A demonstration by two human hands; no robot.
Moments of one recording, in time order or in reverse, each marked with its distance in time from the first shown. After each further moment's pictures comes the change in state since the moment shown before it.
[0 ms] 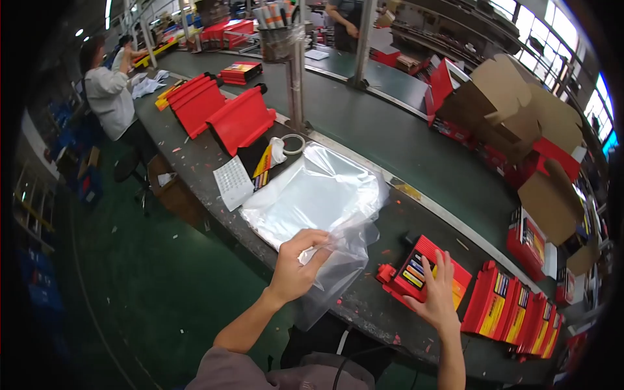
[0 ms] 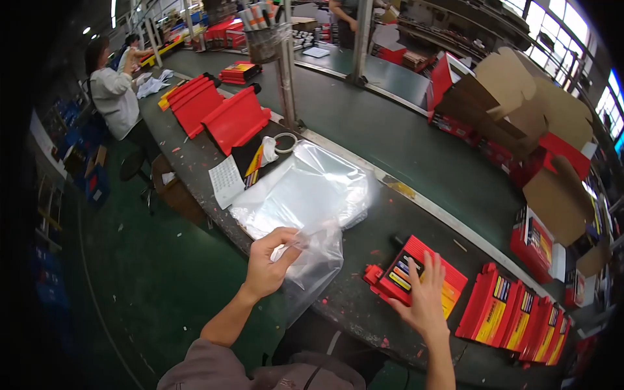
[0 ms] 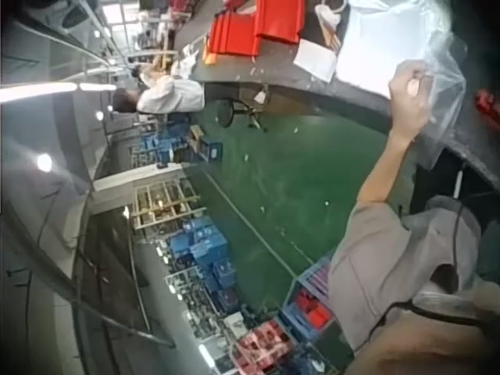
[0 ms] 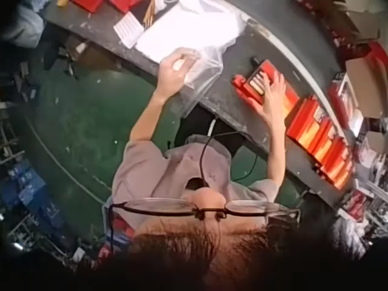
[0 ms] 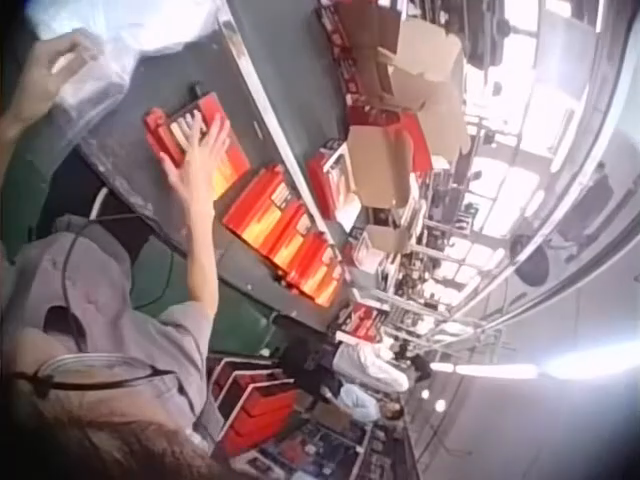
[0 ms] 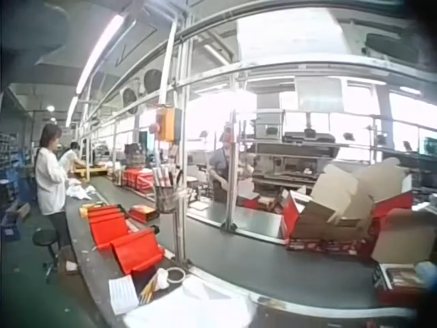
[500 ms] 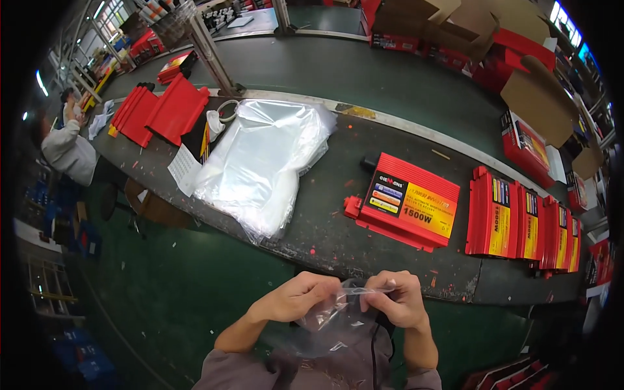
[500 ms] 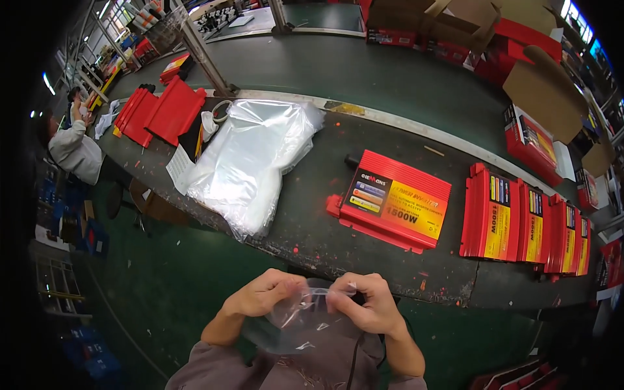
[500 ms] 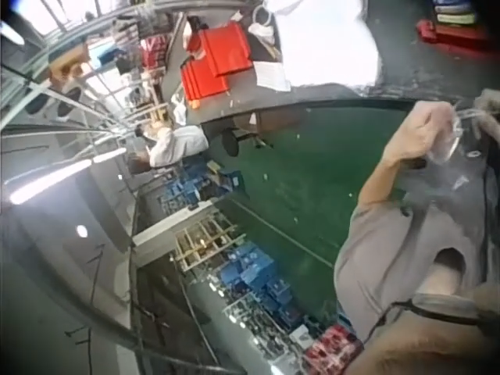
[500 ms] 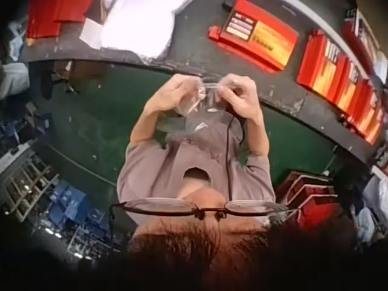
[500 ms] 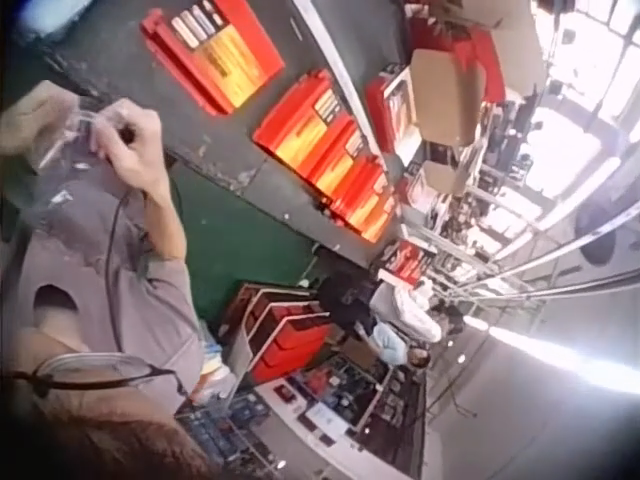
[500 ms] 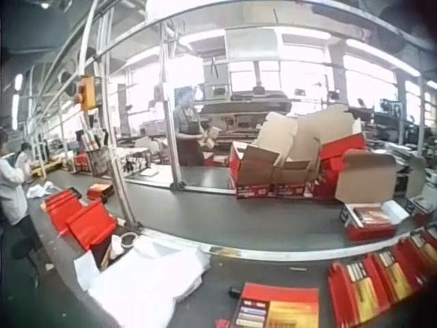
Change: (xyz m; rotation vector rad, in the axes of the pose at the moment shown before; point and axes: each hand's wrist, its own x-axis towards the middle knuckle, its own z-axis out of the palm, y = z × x) left_hand -0.072 0.032 0.047 -0.361 -0.976 -0.716; right_hand -0.081 -0.066 -0.007 1.539 -0.011 0.088
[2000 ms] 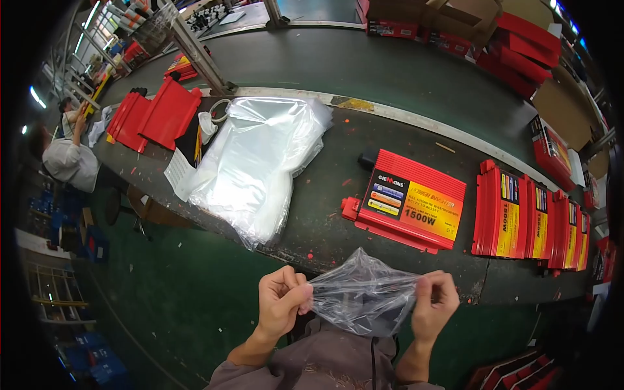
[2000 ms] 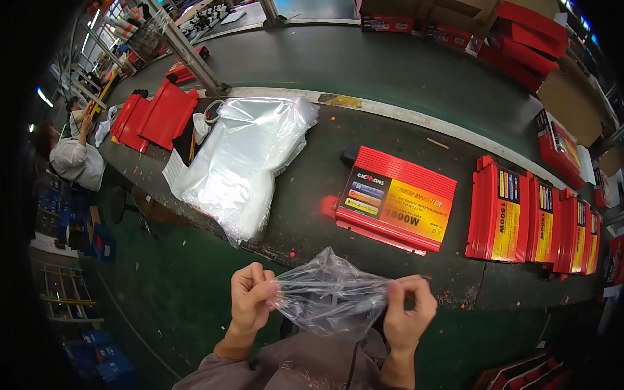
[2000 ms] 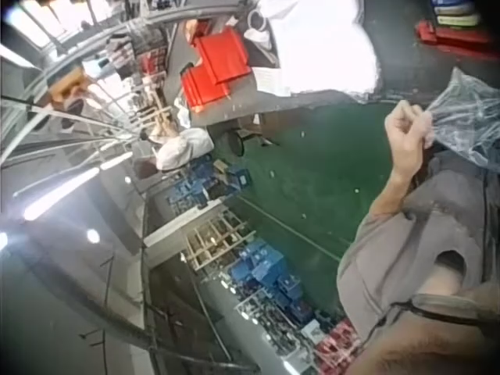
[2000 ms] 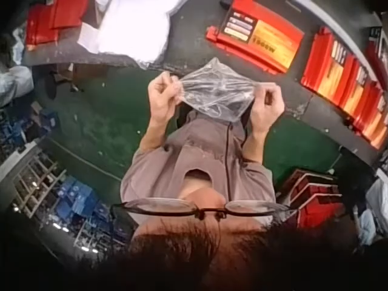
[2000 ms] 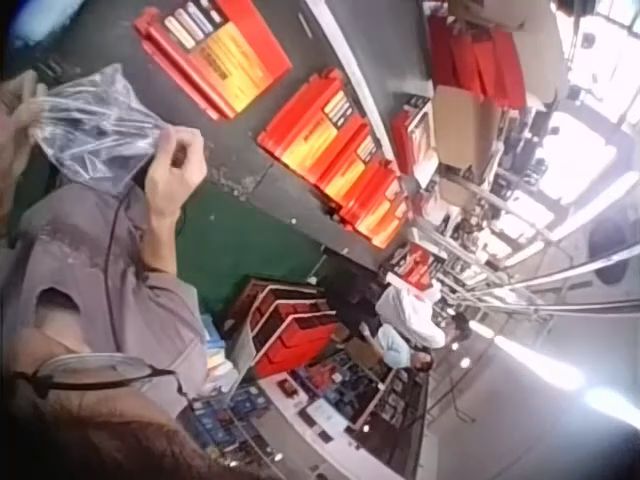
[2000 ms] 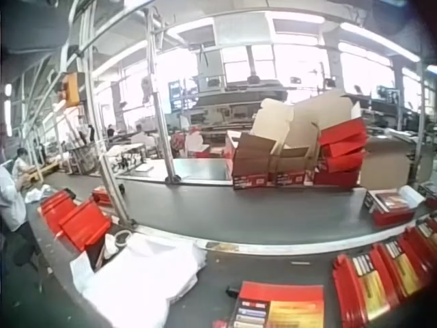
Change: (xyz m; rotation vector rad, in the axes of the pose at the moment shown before) left_hand 0.005 -0.021 0.025 -0.587 0.617 0.368; right_hand -0.032 0.018 -0.010 -0.512 0.821 -0.067
